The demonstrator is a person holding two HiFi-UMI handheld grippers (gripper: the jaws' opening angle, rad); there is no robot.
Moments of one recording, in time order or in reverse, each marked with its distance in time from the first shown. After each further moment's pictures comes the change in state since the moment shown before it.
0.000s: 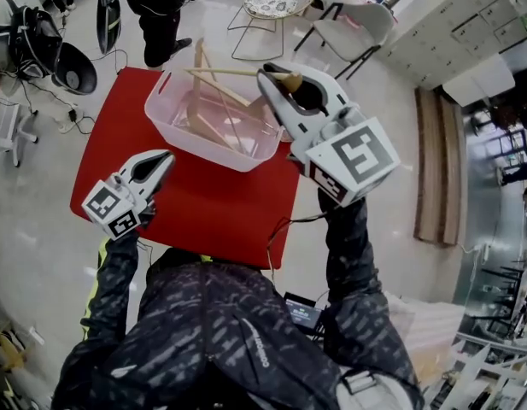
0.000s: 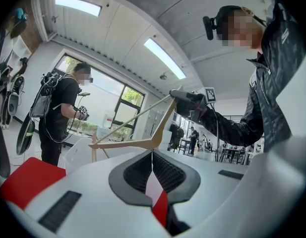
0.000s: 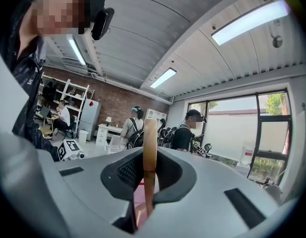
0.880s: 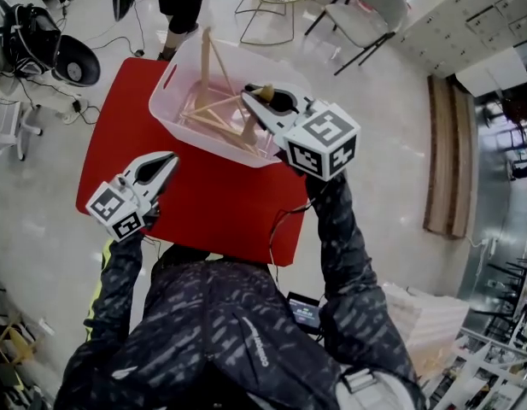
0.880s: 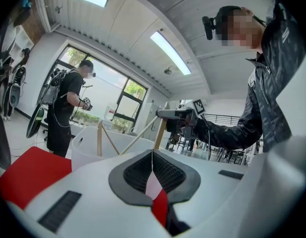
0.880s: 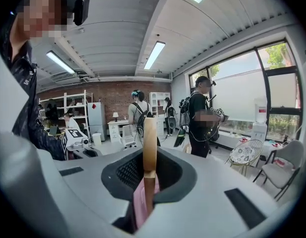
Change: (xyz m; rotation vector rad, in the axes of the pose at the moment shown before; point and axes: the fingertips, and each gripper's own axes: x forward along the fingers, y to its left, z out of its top) left arm 0.013 0.031 -0.026 -0.054 0.071 -0.002; right arm 0.067 -0.002 -0.142 0.285 0.190 0.137
